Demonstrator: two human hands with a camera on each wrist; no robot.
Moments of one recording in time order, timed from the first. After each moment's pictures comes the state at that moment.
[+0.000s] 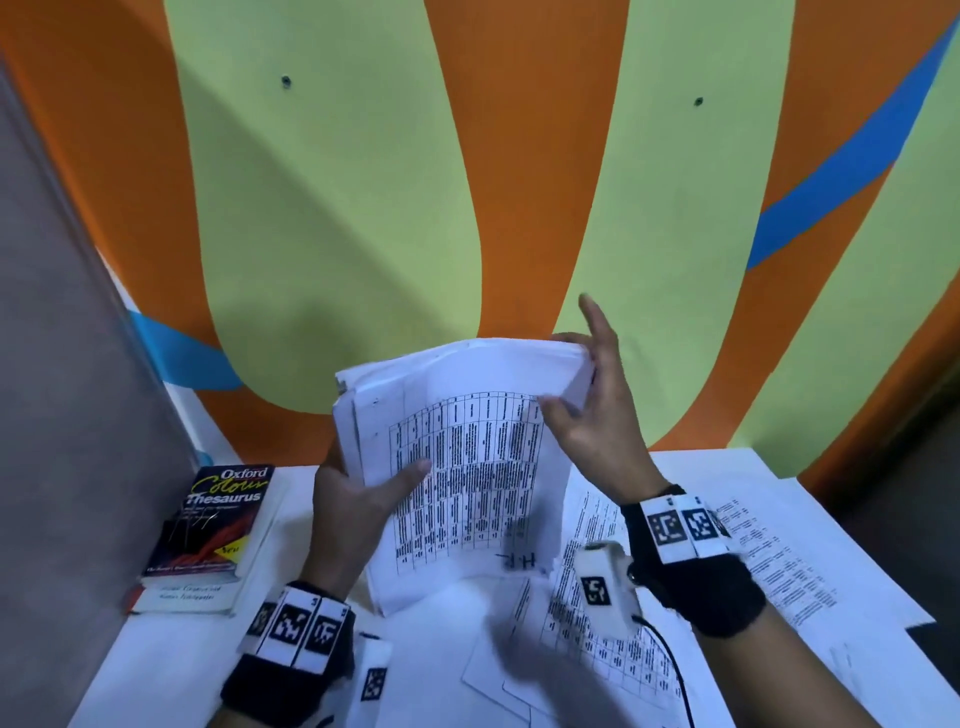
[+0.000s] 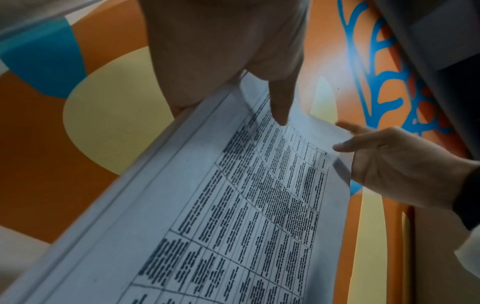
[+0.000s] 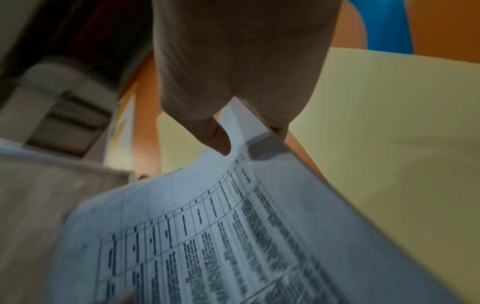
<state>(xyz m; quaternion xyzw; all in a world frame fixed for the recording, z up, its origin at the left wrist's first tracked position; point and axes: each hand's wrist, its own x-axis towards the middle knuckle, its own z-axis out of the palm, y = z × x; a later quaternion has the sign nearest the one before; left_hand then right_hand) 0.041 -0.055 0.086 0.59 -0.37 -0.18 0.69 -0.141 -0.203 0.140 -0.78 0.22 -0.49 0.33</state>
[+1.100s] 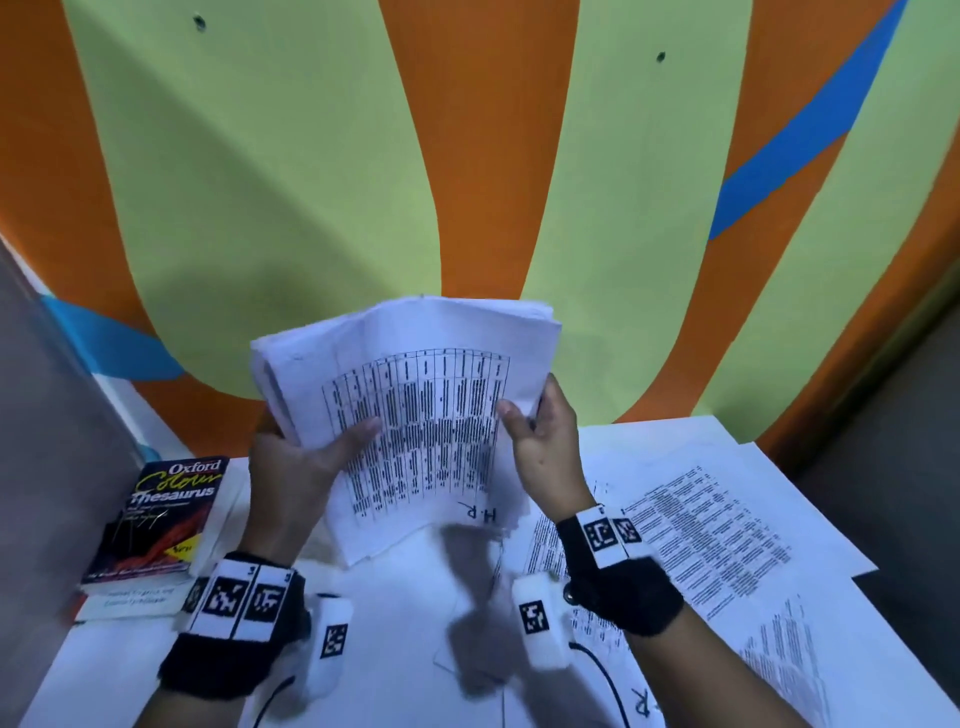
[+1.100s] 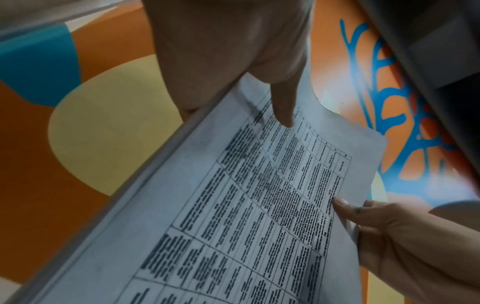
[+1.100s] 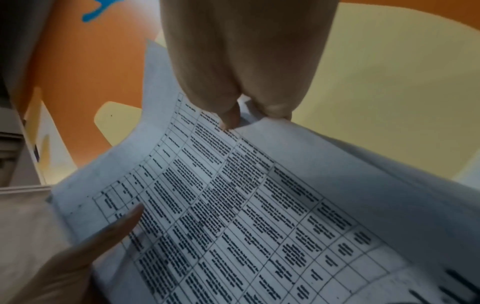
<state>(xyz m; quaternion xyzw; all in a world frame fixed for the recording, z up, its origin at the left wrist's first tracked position) 0.065 -0.071 0.084 0.57 -0.39 -0.18 0.71 -0.126 -0.192 0.081 -0.65 0.31 -0.50 0.47</state>
